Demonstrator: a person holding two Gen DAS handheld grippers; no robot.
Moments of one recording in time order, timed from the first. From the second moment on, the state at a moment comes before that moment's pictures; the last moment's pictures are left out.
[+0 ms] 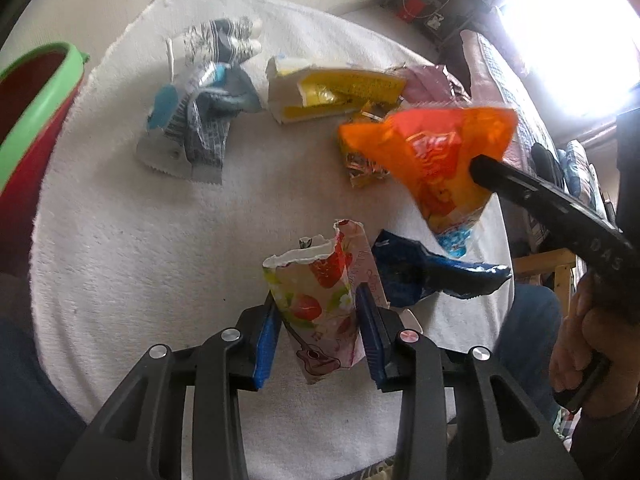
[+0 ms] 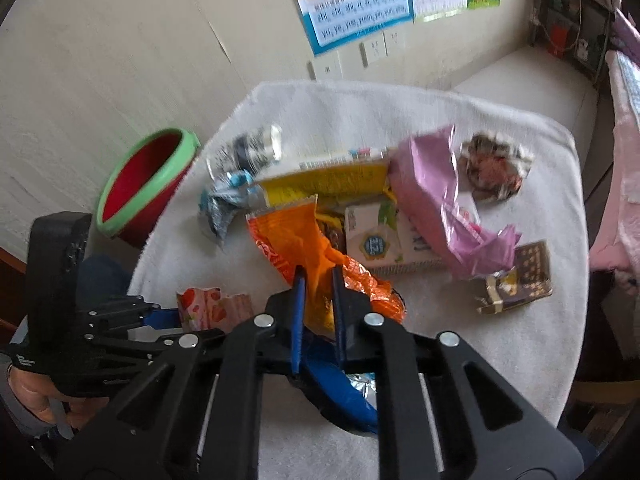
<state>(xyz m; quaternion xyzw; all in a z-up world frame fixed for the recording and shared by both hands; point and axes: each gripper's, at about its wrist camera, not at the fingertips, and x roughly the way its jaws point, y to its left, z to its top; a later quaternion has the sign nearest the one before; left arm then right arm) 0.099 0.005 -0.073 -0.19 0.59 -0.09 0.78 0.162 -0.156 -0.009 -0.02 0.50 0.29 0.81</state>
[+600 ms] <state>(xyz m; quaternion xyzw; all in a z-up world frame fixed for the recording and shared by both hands) 0.075 0.033 -0.009 -0.17 0.52 -0.07 0.83 0.121 -0.159 0.071 0.01 0.42 0.30 0.86</state>
